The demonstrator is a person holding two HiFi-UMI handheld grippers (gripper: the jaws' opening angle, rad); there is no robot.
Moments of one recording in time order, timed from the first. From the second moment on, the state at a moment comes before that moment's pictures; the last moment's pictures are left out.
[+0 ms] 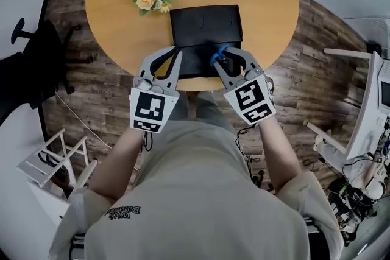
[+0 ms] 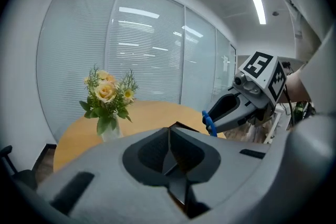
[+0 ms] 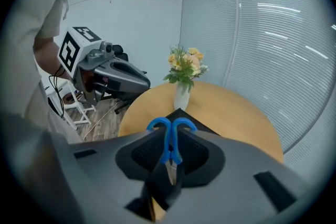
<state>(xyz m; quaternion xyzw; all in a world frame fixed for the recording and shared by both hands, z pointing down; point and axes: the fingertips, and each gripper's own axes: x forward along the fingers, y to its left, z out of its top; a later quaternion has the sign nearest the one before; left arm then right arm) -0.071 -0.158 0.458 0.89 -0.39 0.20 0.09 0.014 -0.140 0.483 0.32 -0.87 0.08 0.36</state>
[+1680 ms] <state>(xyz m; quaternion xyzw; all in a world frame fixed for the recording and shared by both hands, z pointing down) -0.088 -0.154 0.585 0.84 -0.42 0.26 0.21 -0.038 -0.118 0.659 0.09 -0.85 0.07 0.51</state>
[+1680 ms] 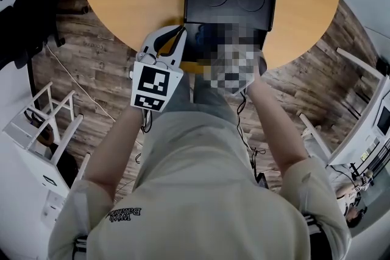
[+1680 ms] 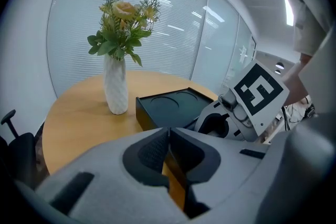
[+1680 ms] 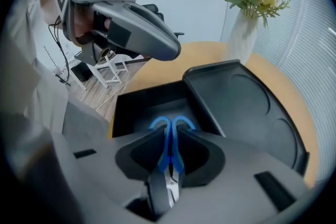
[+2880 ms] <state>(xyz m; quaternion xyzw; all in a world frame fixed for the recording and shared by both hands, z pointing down) -0.106 -0.175 0.498 0.85 -0.45 0.23 0.14 -0.011 -0.158 0.556 0.23 -0.87 0.08 0.44</state>
